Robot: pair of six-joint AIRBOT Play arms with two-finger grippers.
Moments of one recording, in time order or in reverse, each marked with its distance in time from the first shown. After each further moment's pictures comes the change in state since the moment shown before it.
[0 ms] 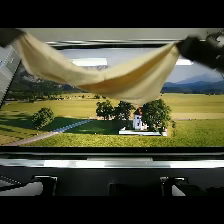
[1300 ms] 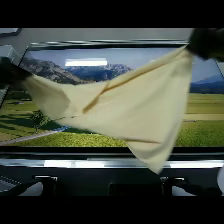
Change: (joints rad) left arm -0.036 0.161 -0.564 0.279 -0.067 -0.194; right arm 0.052 -0.328 0.431 -0.371 0.607 0.342
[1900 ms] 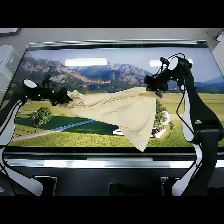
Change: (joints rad) left arm -0.087 -0.617 -0.006 -0.055 0.208 0.104; right arm 0.056 -0.549 -0.001 0.022 -0.093 -0.049
